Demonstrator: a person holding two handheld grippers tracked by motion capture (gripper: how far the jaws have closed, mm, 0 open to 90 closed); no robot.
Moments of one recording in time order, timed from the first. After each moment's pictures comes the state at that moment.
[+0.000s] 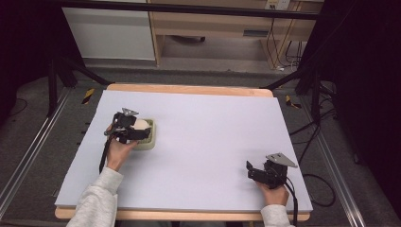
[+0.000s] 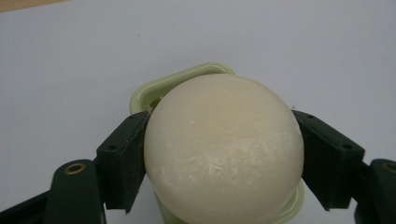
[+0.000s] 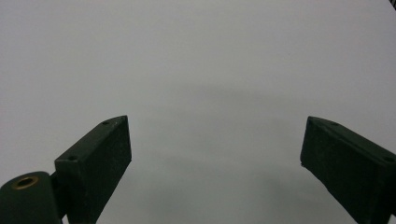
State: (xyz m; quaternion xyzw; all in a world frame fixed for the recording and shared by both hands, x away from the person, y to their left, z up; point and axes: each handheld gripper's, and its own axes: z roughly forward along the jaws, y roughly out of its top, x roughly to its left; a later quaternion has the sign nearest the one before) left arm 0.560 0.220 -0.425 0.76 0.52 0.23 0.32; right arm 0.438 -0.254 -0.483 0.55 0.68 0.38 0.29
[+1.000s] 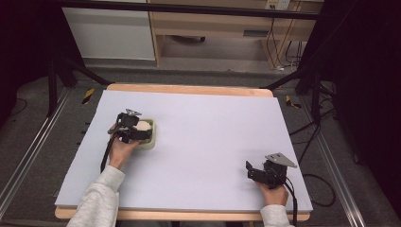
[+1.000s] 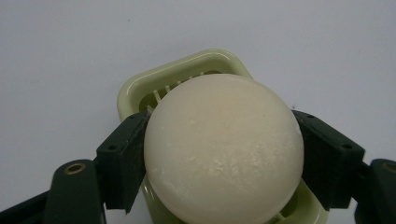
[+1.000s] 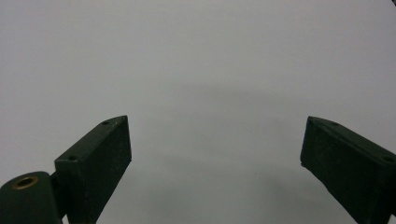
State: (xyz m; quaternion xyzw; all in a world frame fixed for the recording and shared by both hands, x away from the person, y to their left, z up) left arm 0.572 0.217 -0.441 0.78 0.51 0.21 0.30; right arm 0.438 -0.253 -0.483 0.55 0.68 0.38 0.28
